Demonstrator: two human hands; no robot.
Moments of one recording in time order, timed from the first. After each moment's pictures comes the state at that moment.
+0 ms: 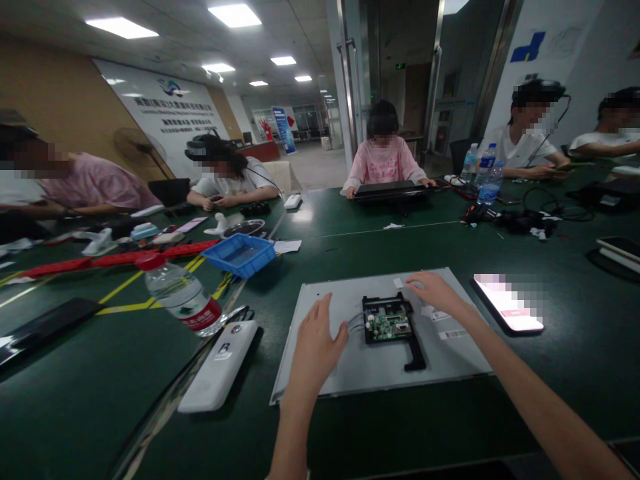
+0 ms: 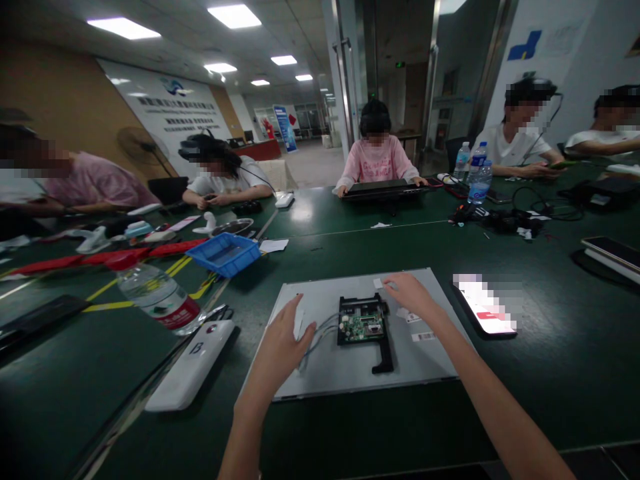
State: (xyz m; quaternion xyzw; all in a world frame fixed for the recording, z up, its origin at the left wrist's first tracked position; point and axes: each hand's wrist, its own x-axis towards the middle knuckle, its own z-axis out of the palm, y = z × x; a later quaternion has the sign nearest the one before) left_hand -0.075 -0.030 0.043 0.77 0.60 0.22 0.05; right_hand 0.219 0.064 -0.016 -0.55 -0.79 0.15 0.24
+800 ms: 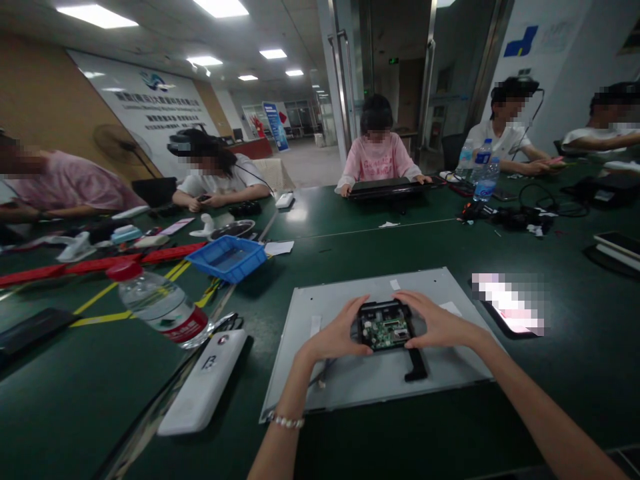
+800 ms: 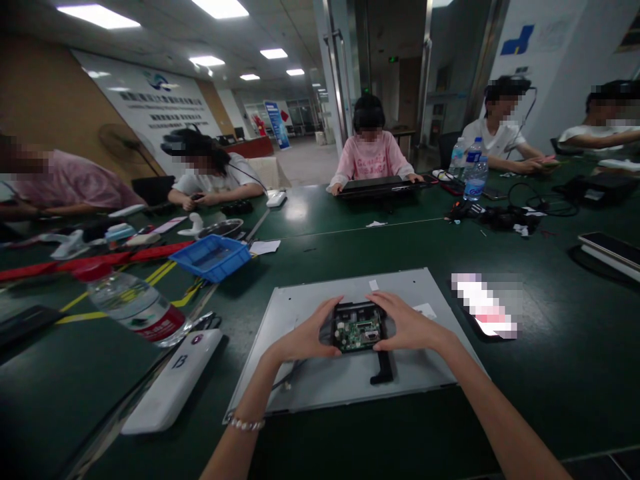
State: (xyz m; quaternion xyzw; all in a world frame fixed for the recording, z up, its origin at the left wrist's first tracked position) left_hand -0.064 0.031 0.019 0.84 0.35 0.16 0.39; right_hand 0.215 0.009 -0.014 -0.42 -0.83 0.29 0.23
